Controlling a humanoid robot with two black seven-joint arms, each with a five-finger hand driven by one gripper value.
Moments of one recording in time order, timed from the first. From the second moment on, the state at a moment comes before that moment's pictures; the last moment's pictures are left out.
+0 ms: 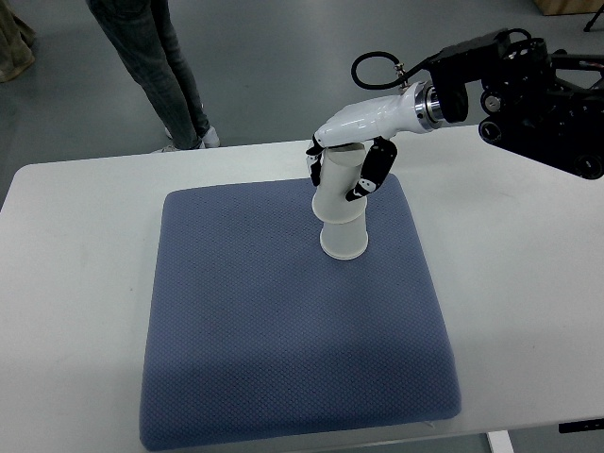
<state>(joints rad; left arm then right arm) -0.06 0.00 -0.06 -0.15 -0.04 0.00 -0.02 1.43 -0.42 -0.01 1.05 -1.45 0.38 0.40</state>
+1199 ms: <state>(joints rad) -0.06 0.00 -0.06 -0.15 -0.04 0.00 -0.02 1.38 -0.40 -0.01 0.99 -1.44 0.36 0.40</state>
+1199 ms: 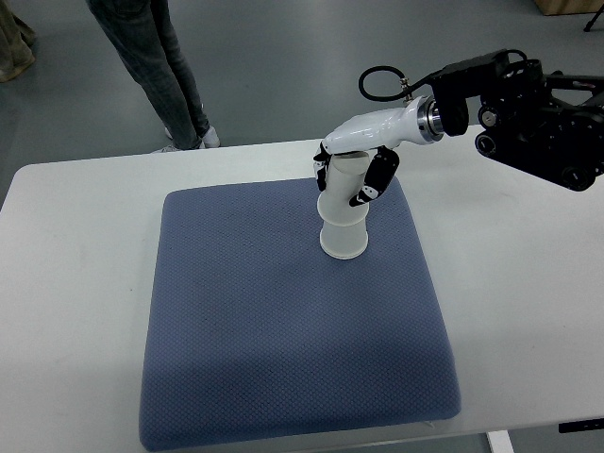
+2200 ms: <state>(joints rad) -0.06 0.00 -0.06 -0.15 -0.04 0.00 -0.02 1.34 -0.48 0.15 0.99 -1.18 0.36 0.39</state>
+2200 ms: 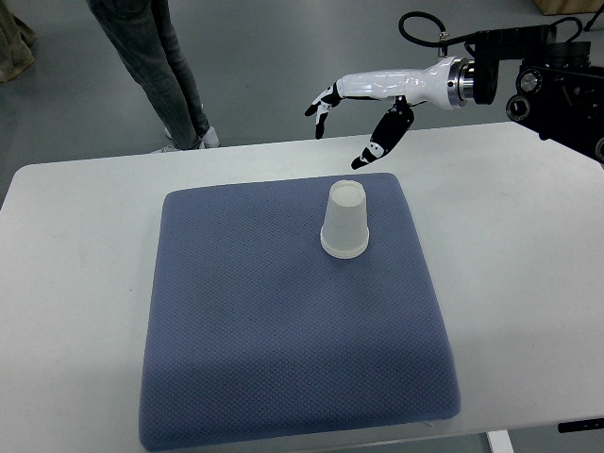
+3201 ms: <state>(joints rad) -0.06 0.00 -0.06 -0.15 -0.04 0.00 -0.02 1.12 -0.33 0.46 0.77 0.14 -0.01 0.34</state>
